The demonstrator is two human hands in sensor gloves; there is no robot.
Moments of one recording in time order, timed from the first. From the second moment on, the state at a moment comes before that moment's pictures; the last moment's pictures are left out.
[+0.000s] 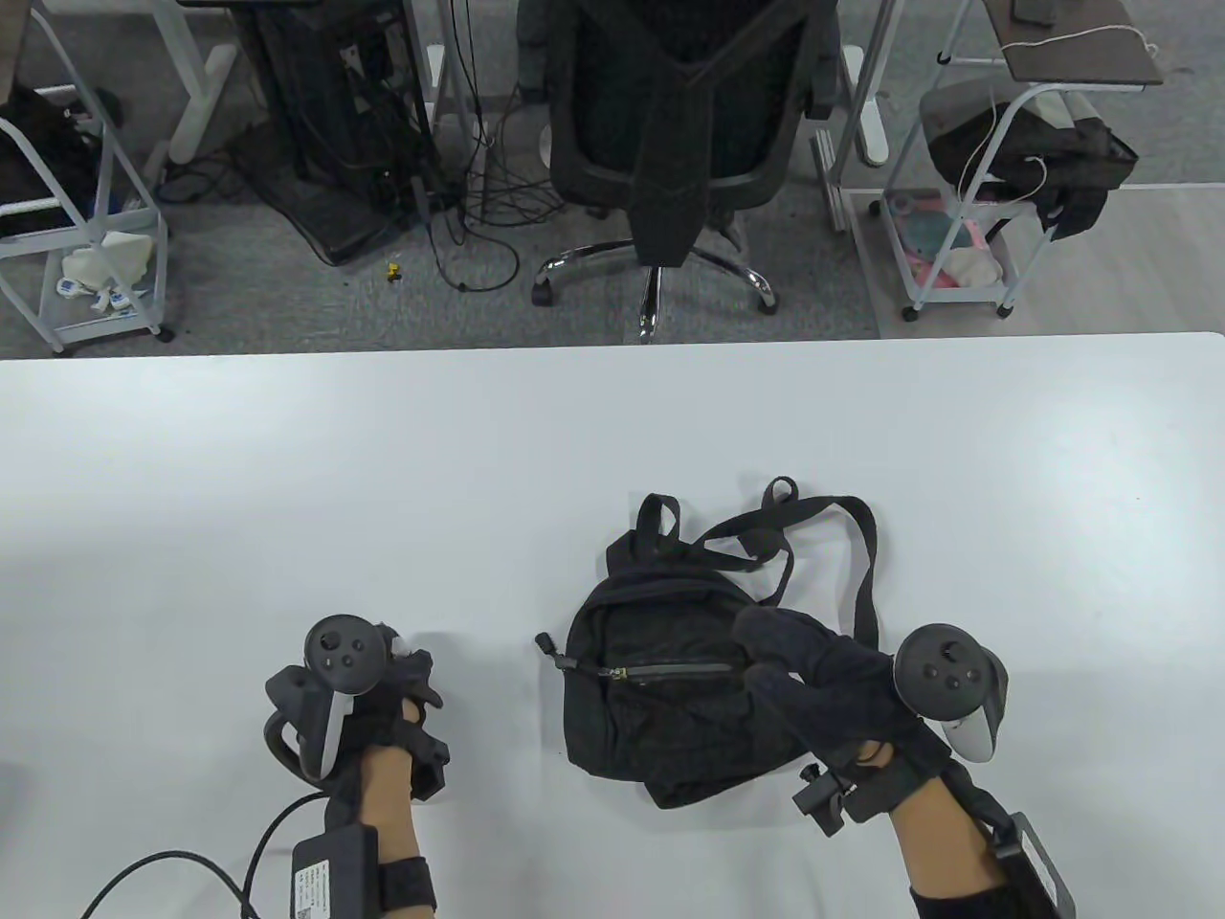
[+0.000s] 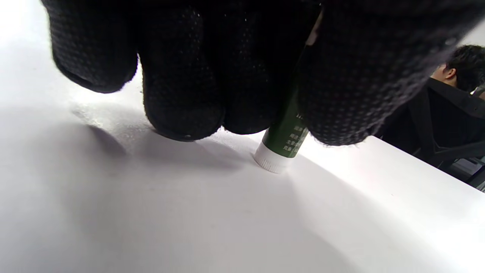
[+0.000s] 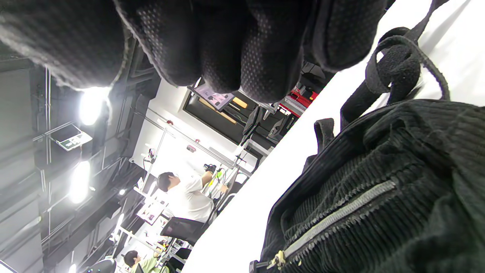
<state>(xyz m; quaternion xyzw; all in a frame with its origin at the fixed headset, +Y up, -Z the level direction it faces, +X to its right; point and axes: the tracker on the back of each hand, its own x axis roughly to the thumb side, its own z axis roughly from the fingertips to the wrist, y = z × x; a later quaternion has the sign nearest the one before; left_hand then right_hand) -0.263 -0.754 -0.237 0.00 0.23 0.23 0.95 0.197 -0.700 -0.222 0.16 0.00 0.85 0.50</state>
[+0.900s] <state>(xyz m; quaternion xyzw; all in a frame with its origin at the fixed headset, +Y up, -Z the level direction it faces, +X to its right) -0.197 -0.662 -0.181 0.21 -0.23 0.51 0.81 0.192 -0.678 -0.209 0.21 -0.03 0.84 0.50</state>
